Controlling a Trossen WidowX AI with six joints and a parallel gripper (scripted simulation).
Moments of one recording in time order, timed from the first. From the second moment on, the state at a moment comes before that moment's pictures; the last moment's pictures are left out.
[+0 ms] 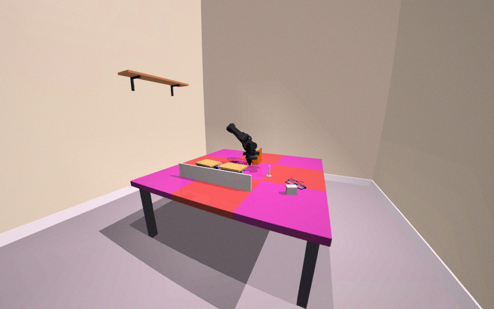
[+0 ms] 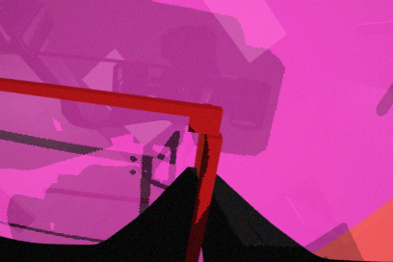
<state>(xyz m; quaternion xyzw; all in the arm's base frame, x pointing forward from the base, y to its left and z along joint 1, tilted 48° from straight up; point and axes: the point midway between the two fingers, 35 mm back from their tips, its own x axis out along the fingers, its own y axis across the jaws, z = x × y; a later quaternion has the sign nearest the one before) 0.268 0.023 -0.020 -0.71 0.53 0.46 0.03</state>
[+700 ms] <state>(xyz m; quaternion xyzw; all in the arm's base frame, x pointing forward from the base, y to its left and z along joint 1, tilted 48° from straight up) 0.267 0.008 -0.032 -0.71 0.53 0.45 0.03</state>
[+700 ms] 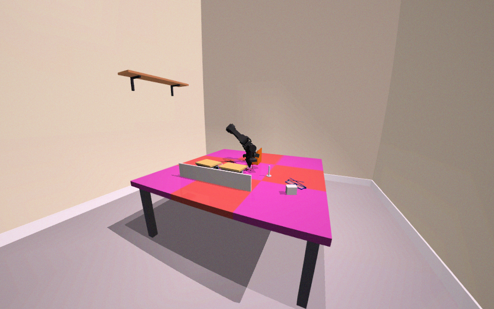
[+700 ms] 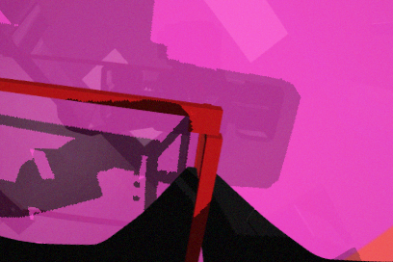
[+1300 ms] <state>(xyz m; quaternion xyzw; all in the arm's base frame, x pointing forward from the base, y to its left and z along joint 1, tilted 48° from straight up) 0.265 -0.002 -0.039 -0.71 0.53 0.45 0.03</state>
